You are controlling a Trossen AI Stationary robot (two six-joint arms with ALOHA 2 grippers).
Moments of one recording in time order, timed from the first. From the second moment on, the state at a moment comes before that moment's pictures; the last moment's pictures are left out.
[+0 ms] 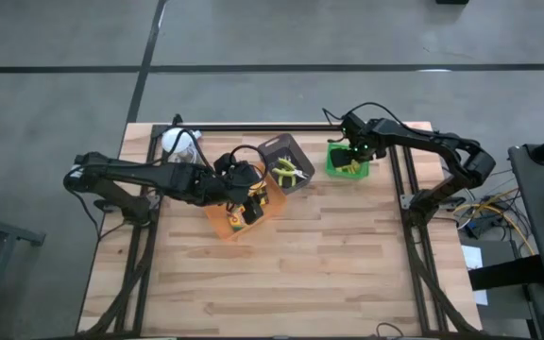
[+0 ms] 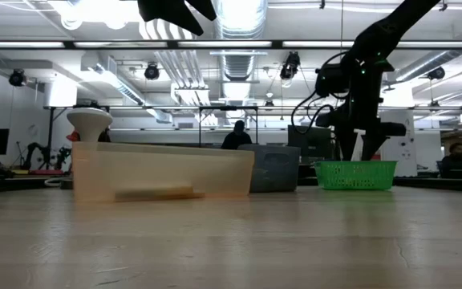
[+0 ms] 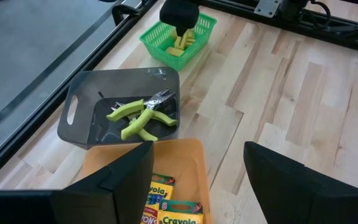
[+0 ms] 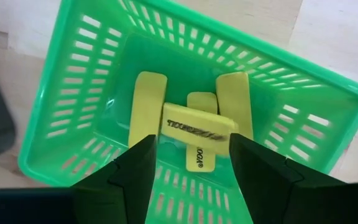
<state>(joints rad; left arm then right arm) -0.15 1.44 1.45 -0.78 -0.50 -0.45 -0.74 1.51 0.93 -0.77 0.03 0.62</state>
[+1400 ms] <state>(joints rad) -0.15 1.43 1.45 -0.63 -0.61 -0.19 -0.51 0.75 0.93 -0.38 -0.33 0.55</state>
